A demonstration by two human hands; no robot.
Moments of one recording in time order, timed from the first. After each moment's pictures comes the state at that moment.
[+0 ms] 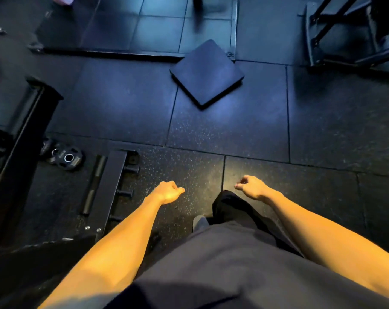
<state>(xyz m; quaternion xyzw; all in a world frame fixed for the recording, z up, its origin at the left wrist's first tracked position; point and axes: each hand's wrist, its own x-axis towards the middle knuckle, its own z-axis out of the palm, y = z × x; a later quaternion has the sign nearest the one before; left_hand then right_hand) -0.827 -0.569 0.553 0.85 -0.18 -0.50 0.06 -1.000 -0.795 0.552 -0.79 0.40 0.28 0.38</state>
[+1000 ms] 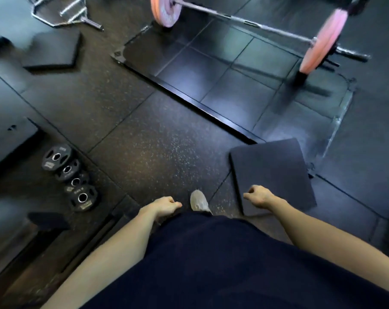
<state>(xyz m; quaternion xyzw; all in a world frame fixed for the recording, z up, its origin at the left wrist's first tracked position) -0.197 -0.772 0.522 0.83 0.07 -0.53 0.17 -0.228 -1.081 0.529 -0.86 0.20 0.40 0.24</state>
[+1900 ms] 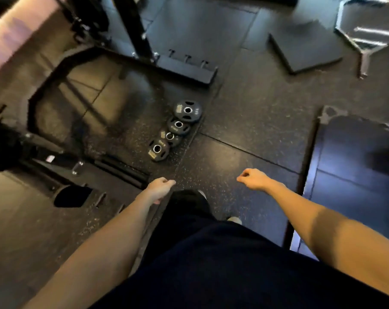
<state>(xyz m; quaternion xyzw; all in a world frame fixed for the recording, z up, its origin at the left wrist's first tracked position) 0.078 -0.563 0.533 0.49 0.67 -0.18 0.52 0.378 -0.662 0.556 -0.77 -0.39 0.50 -0.01</state>
